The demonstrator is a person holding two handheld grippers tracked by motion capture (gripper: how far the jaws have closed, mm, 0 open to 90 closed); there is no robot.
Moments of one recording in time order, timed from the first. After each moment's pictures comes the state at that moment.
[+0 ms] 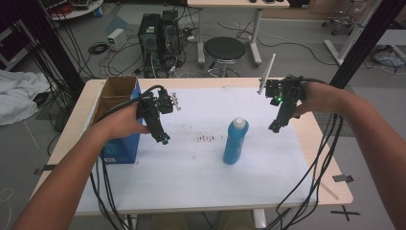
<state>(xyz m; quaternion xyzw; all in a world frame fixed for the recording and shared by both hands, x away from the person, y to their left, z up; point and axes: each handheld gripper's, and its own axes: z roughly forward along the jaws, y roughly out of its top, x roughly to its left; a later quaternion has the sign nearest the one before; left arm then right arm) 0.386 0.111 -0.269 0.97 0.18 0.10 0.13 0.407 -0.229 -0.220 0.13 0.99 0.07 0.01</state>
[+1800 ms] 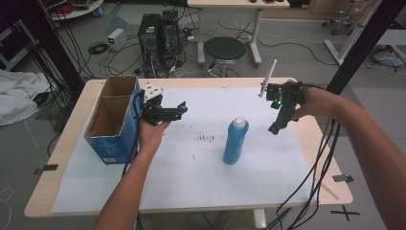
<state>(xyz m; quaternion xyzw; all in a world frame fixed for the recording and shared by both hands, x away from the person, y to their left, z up) 0.401 0.129 -0.345 0.69 0.43 0.28 0.52 0.418 -0.239 -0.242 0.14 0.99 0.08 0.01</state>
